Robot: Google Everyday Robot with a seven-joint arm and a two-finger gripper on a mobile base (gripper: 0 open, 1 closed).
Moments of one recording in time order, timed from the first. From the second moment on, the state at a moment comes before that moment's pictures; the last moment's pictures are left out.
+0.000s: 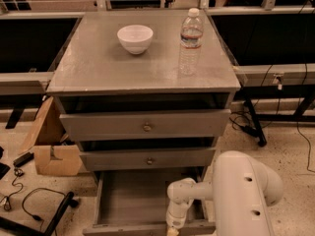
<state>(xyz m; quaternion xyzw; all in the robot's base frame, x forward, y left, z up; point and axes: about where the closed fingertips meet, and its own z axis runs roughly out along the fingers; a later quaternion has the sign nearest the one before) 0.399 -0.060 0.152 0.66 -0.71 -0.22 0.09</state>
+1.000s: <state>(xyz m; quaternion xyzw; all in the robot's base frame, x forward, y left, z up) 0.392 -0.064 0.155 0.66 -0.71 -0.24 0.10</state>
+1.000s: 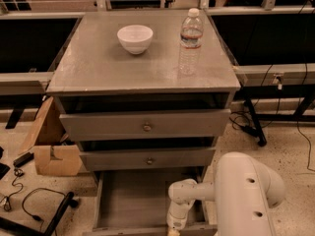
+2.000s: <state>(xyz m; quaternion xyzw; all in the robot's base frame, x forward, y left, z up) 0.392 -0.064 0.155 0.66 -0.71 -0.24 0.10</state>
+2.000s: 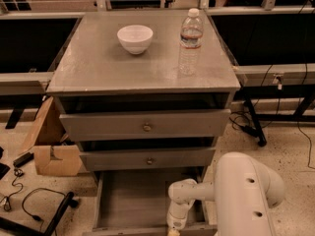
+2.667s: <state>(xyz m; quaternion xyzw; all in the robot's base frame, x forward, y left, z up) 0.392 -0.064 0.155 0.66 -0.71 -0.24 0.10</state>
